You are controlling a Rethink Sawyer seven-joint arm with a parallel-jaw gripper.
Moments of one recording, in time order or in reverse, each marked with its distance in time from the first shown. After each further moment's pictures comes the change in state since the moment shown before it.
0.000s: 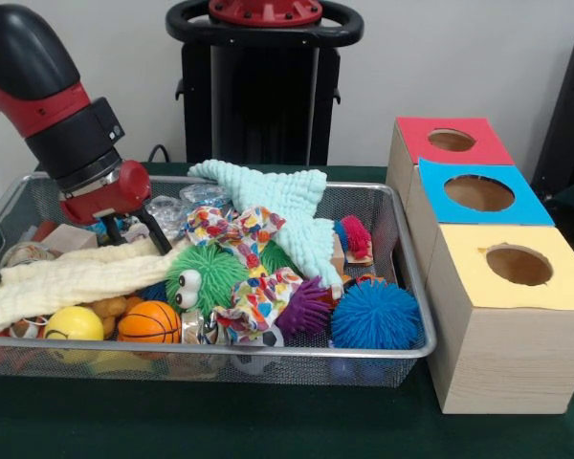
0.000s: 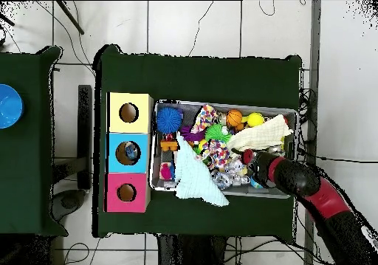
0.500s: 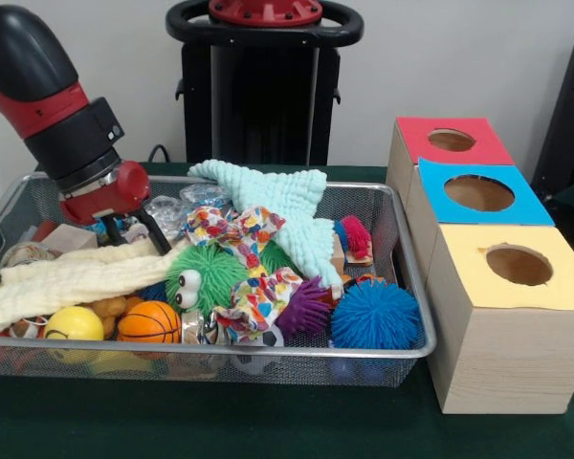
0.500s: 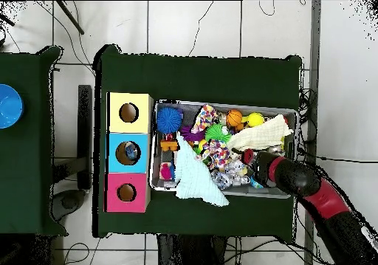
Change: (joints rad) arm 0.007 -0.001 -0.013 0.000 0.030 0.000 0.000
